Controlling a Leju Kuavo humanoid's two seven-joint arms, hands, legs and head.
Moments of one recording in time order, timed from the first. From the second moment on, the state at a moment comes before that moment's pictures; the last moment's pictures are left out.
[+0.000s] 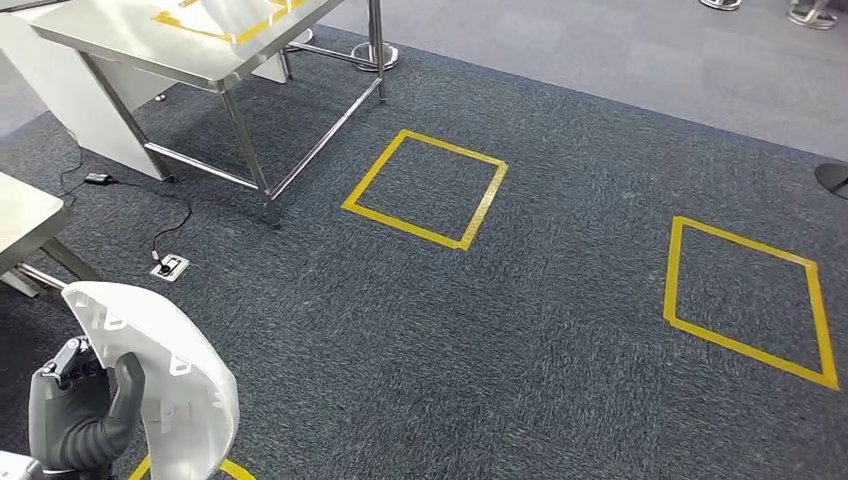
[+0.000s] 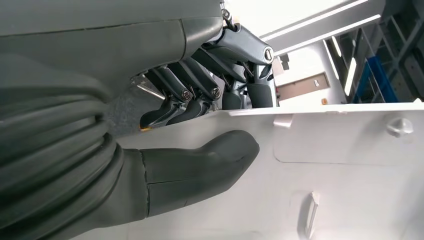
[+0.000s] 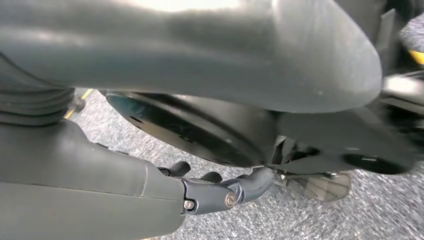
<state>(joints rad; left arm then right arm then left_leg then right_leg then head) 0.22 0.01 -0.02 -1.93 -0.07 -0.15 -0.53 -0.05 0.07 -0.95 -0.18 0.93 0.23 -0.01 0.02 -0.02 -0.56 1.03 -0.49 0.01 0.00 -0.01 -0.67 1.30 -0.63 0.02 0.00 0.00</state>
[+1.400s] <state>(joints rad) 0.22 0.01 -0.02 -1.92 -0.06 -0.17 -0.50 -0.05 0.07 -0.95 -0.18 0.92 0.22 -0.03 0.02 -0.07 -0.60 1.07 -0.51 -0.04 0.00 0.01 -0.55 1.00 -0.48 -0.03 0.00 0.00</state>
